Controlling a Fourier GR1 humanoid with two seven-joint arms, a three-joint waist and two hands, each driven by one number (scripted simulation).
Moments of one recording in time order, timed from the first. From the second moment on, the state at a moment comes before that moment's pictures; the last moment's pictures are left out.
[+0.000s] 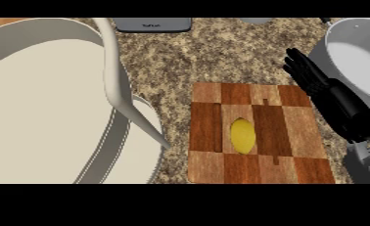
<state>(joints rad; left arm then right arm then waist) -0.11 0.24 -0.12 -1.62 0.06 0.20 0.20 -0.20 -0.52 0.17 -1.70 -0.37 0.10 0.14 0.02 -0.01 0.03</state>
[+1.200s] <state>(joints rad) -0.15 0.24 0.01 -1.60 0.13 0.19 0.20 -0.18 -0.56 0.10 -1.52 0.01 0.05 -0.30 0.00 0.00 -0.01</state>
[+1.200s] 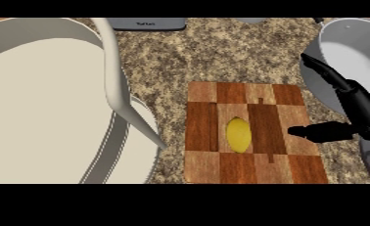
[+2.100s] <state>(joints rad) -0.16 0.24 0.02 -1.60 0.13 0.17 0.20 -0.33 -0.60 0.42 -1.79 0.17 0.40 0.42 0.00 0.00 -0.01</state>
